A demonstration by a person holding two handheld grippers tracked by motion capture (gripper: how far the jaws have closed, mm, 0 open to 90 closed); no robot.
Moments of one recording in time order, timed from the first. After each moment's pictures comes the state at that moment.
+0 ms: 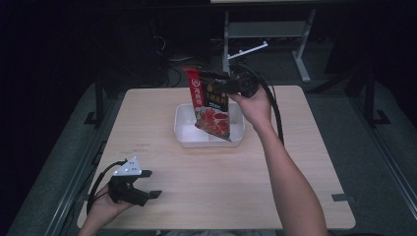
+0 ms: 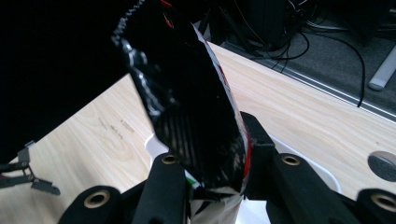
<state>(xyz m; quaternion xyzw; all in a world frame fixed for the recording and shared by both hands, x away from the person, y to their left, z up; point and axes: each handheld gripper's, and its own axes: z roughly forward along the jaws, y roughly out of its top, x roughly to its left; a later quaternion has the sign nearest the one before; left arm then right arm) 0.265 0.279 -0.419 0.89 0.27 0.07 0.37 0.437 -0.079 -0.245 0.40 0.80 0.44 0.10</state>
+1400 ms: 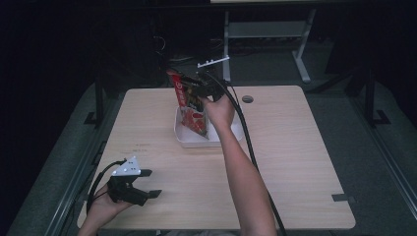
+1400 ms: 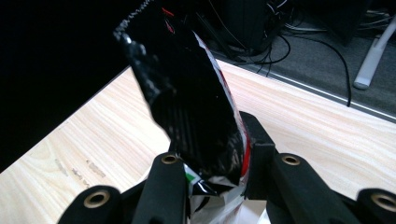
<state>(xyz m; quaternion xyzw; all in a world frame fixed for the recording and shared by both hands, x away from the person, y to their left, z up) 0.265 0.280 -0.417 0.89 0.26 0.08 0.38 0.479 -0.001 -0.302 0.45 0.77 0.43 0.14</state>
